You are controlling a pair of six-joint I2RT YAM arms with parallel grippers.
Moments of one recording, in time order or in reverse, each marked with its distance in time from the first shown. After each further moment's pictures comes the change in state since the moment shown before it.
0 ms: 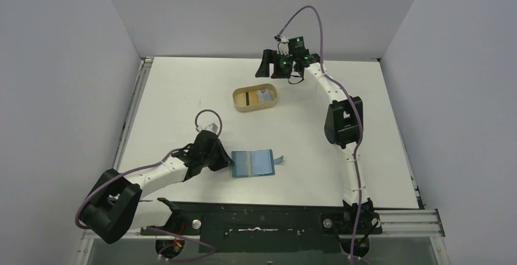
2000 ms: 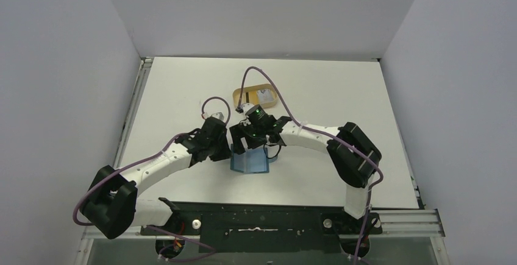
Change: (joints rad) left arm -0.043 0.021 0.284 -0.373 -0.120 0.121; right arm 0.505 -0.575 -1.071 0.326 0.372 0.048
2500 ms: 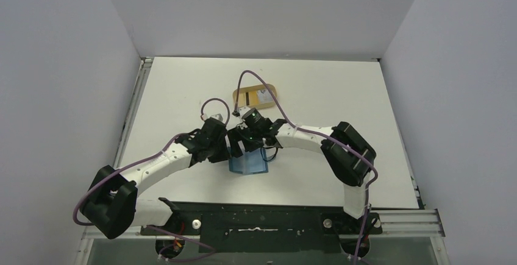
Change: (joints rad) left arm 0.000 0.000 0.000 -0.031 -0.013 0.000; right arm 0.024 0.050 0.005 0.024 0.001 0.004
